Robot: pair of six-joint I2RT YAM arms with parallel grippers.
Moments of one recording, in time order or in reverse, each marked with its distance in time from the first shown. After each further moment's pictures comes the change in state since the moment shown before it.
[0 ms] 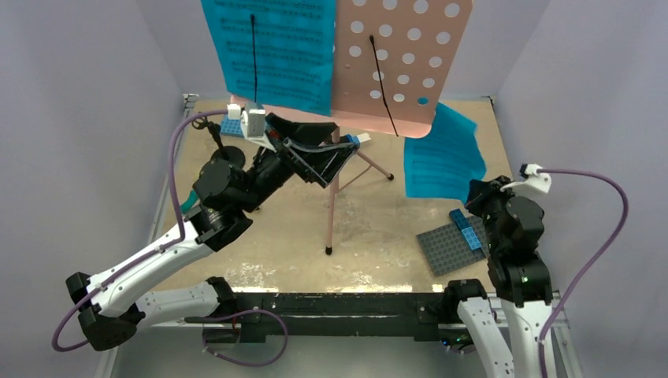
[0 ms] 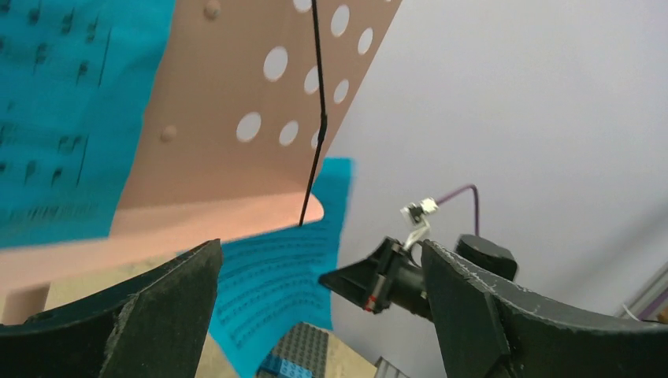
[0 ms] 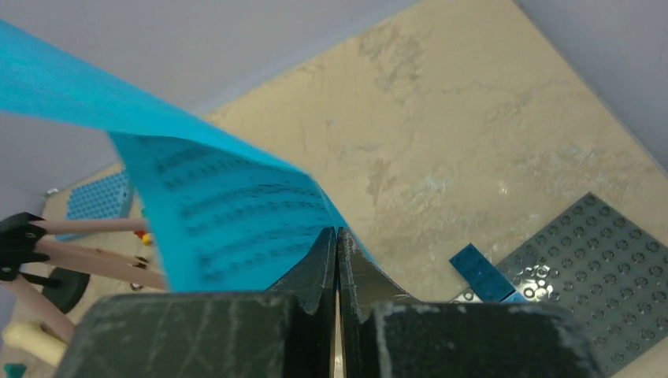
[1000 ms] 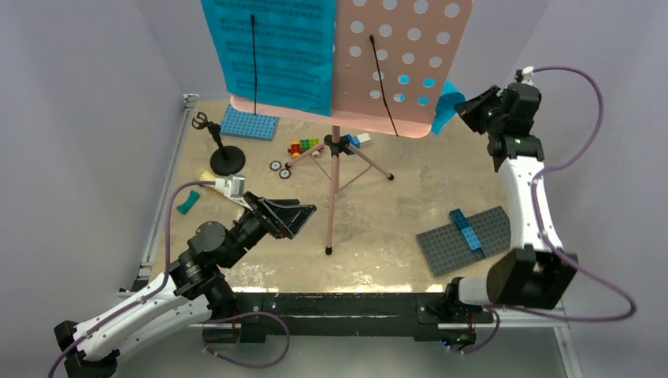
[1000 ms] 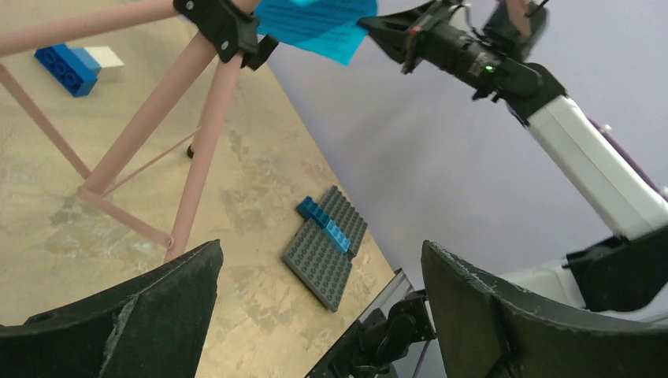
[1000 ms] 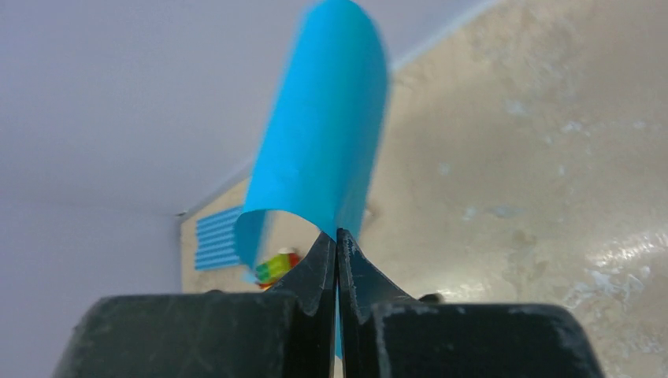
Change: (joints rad) left arm 0.000 -0.571 -0.645 -0.264 -0.183 -0.292; right arm -0.186 0.888 0.509 0.242 -0.412 0.257
